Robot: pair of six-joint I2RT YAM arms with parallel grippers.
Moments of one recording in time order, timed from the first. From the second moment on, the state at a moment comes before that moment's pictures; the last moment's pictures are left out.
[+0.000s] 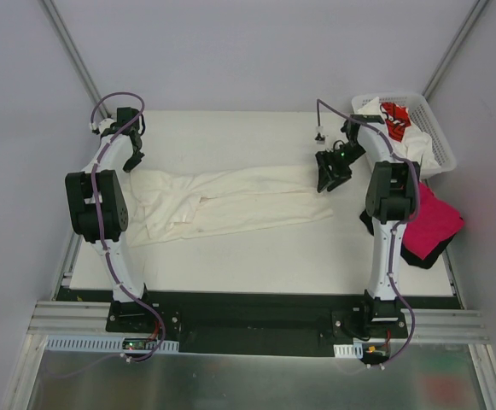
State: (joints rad) left arm 0.11 1.98 1.59 -0.68 -0.48 -0.68; right arm 0.06 2.37 2.09 -1.35 -0.53 -0.45
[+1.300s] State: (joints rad) left arm 0.10 1.98 1.59 -0.68 -0.48 -0.65; right arm 0.08 2.44 2.15 -1.33 -0.54 -0.42
